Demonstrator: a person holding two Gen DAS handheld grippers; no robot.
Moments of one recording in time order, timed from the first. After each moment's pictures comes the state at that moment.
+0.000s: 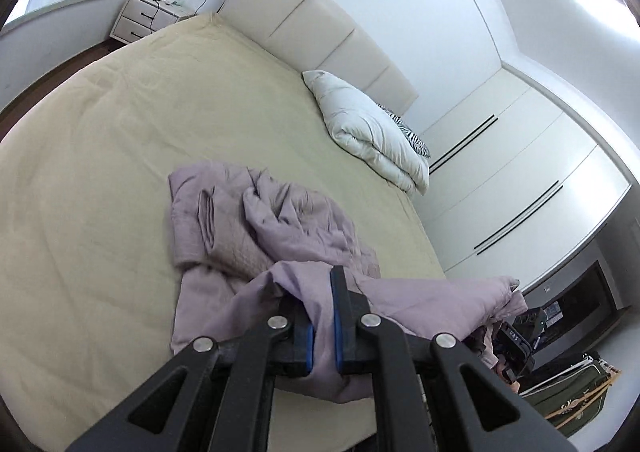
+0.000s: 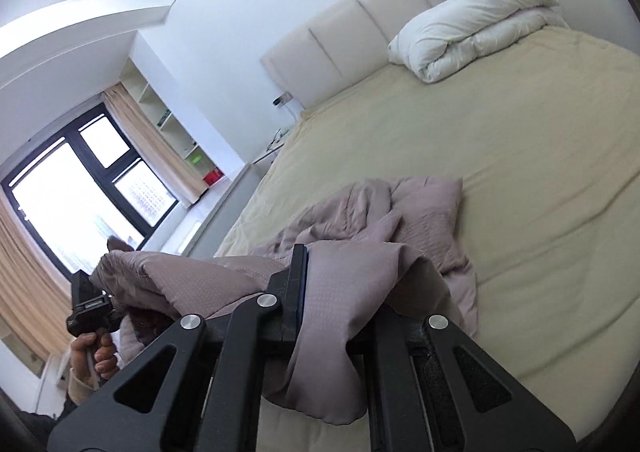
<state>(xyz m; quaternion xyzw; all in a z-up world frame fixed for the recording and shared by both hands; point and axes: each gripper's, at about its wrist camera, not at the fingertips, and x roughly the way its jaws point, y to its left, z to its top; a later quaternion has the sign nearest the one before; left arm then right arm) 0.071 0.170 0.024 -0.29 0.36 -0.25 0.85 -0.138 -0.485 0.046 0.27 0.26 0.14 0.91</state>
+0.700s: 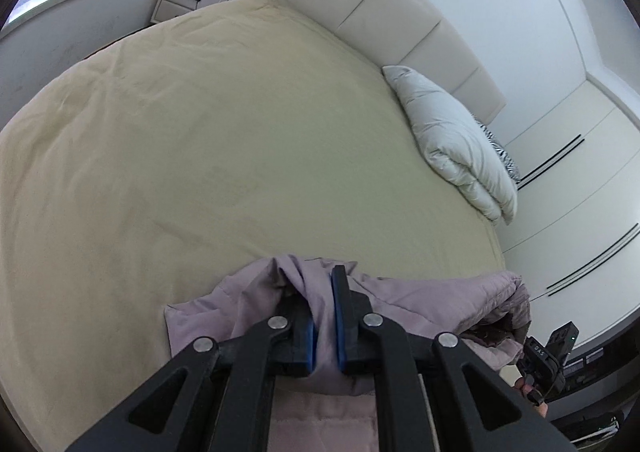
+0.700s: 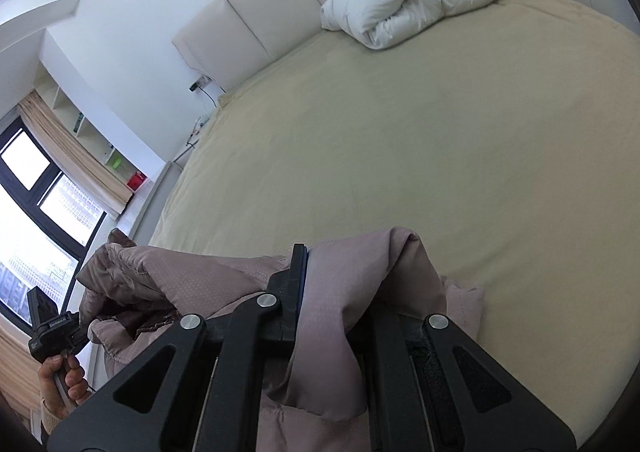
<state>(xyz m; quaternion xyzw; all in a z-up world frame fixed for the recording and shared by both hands) 0.347 0.128 -0.070 -0.27 0.44 -0.12 0.85 0.234 -0.503 -0.055 0.29 0.36 0.05 0.88</state>
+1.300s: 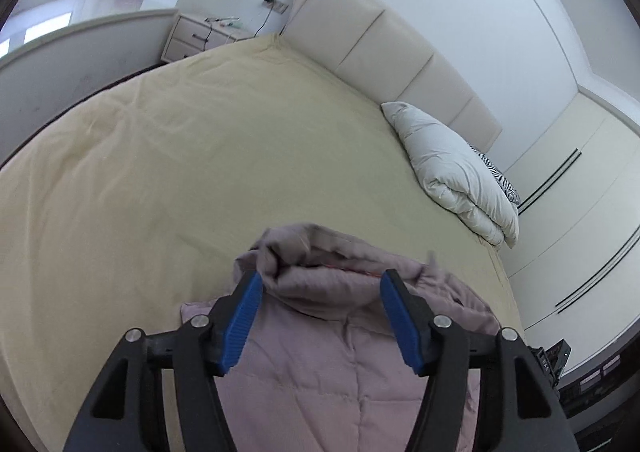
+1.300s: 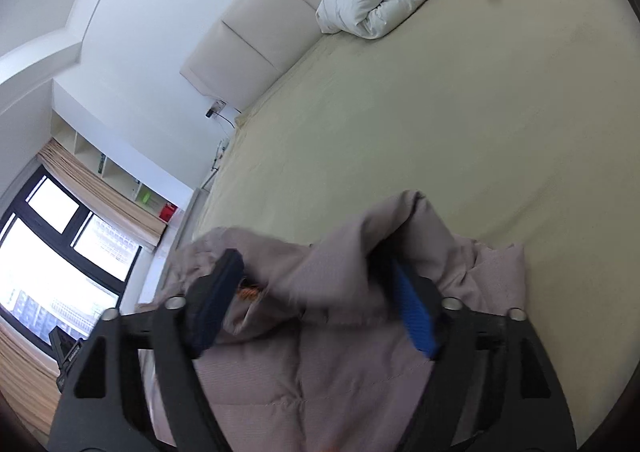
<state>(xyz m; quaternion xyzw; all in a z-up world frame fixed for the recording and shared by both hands) 0.276 0.120 -0.026 -0.25 0.35 -0.11 0.90 0.244 -0.486 -0.106 0.38 0.31 0.09 0.86</state>
